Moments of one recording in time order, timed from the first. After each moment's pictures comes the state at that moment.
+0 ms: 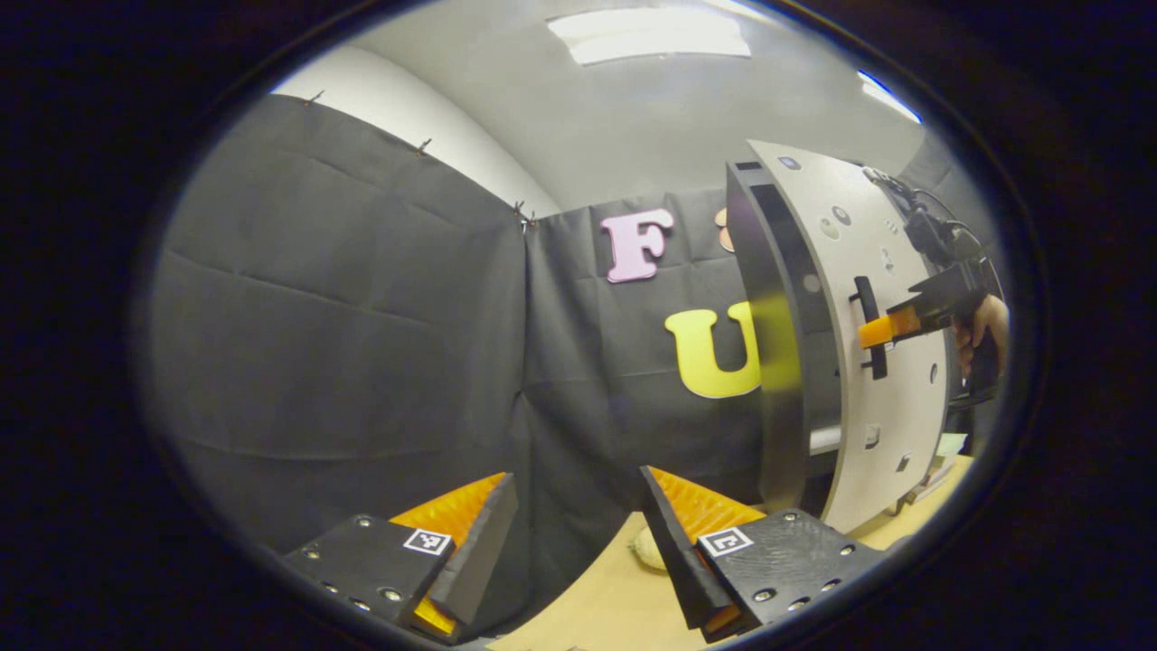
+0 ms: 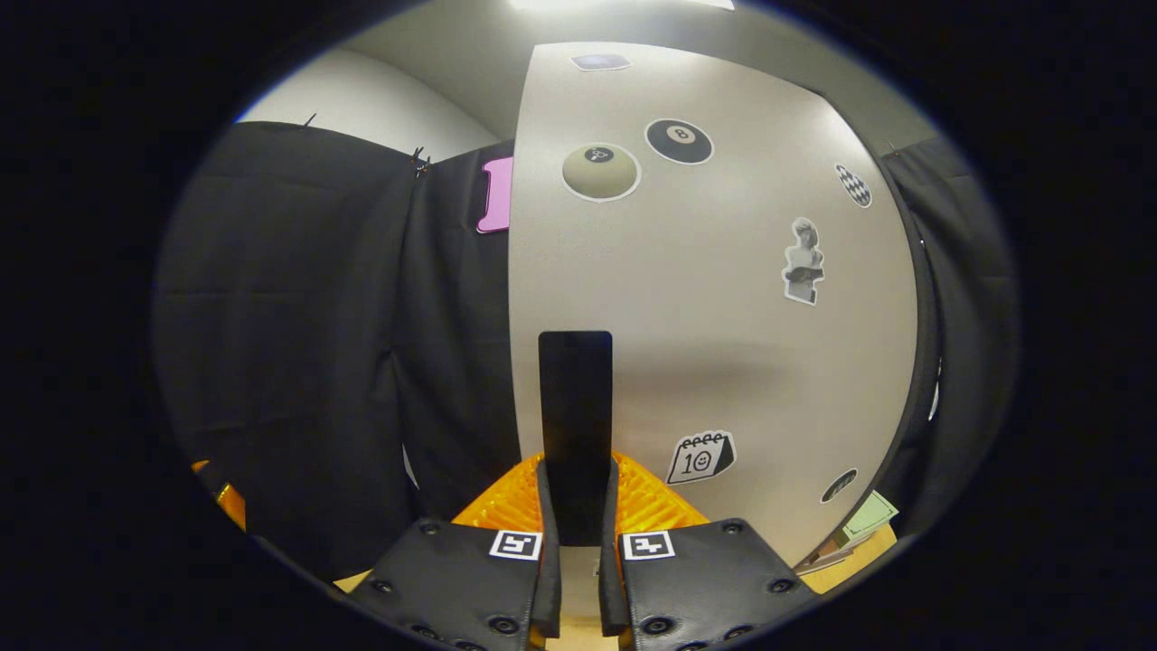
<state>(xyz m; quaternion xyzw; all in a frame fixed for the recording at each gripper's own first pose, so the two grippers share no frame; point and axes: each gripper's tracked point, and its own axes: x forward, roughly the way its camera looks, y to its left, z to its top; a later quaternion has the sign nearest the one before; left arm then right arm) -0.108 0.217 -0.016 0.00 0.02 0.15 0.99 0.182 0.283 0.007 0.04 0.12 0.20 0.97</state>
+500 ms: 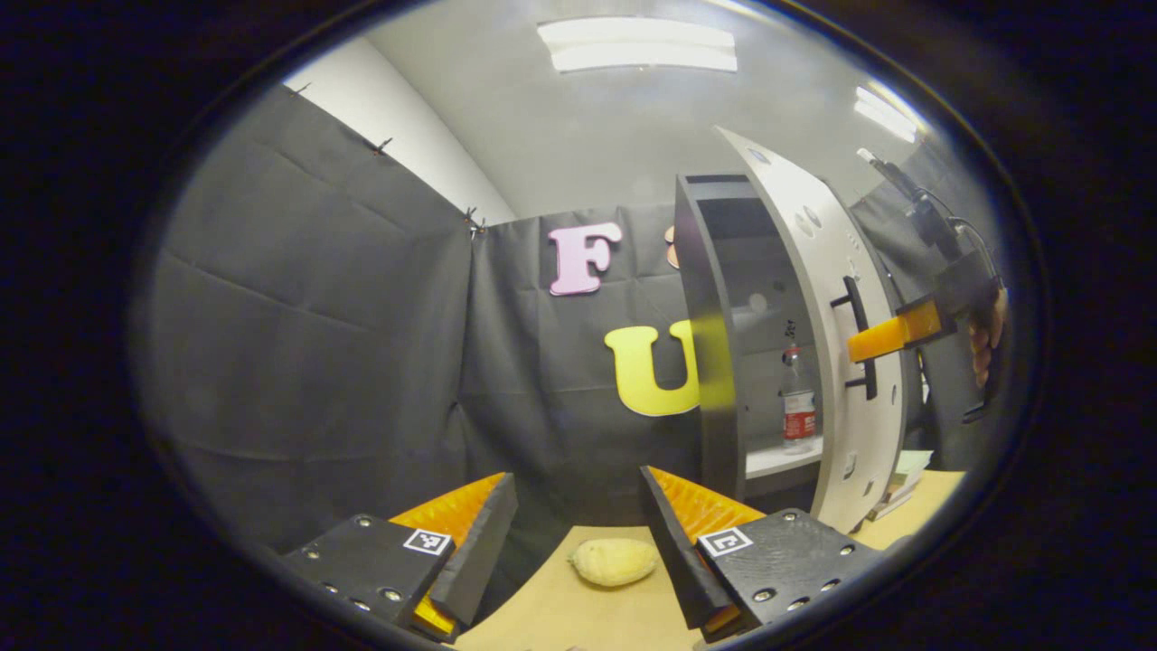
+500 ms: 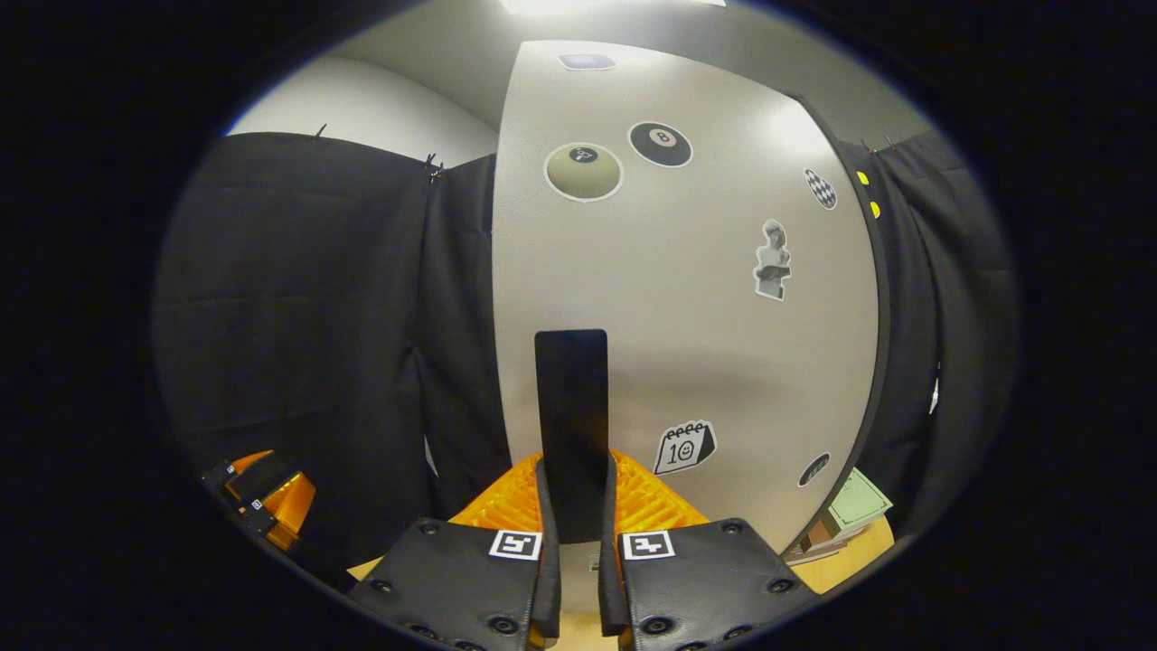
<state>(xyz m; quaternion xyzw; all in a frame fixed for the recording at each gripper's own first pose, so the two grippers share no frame) -0.076 0.186 -0.010 -0.01 0.00 0.08 1.00 0.150 0.251 0.011 0.04 0.13 0.23 0.96</state>
